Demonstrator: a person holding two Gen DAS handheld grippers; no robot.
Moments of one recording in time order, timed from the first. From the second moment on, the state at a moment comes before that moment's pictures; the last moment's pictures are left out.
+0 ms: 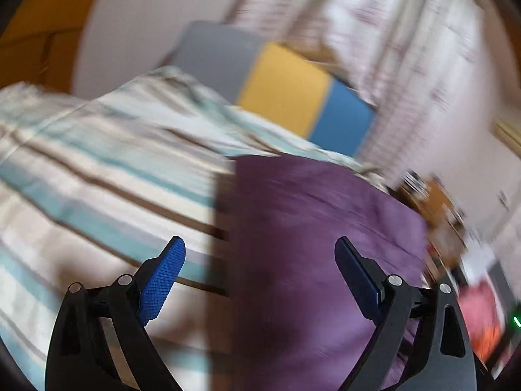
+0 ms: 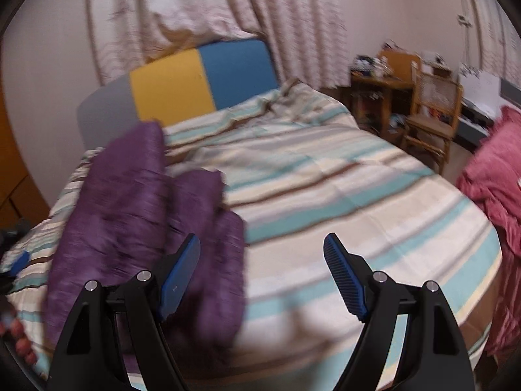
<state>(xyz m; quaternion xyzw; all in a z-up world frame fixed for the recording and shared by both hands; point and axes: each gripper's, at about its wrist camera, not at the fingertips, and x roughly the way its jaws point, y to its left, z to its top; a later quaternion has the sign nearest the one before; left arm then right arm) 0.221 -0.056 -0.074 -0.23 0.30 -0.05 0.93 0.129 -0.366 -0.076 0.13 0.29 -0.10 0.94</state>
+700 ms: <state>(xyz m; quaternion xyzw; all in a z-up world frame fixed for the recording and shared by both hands) 0.288 -0.095 -0.098 -0.16 0.39 -0.04 0.91 0.312 -0.262 -0.053 0.05 0.31 0.01 0.95</state>
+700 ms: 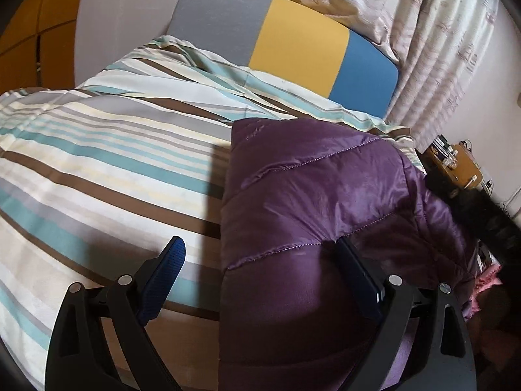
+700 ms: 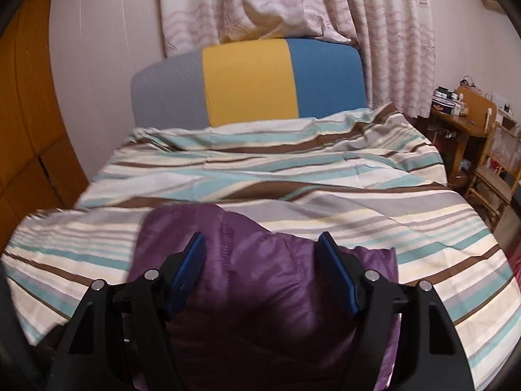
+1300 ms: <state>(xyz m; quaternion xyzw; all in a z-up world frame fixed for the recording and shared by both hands) 0.288 -0.146 -0.110 -0.11 0.39 -0.10 0.91 0.277 -0.345 -0.131 0.10 0.34 -0.06 0.93</state>
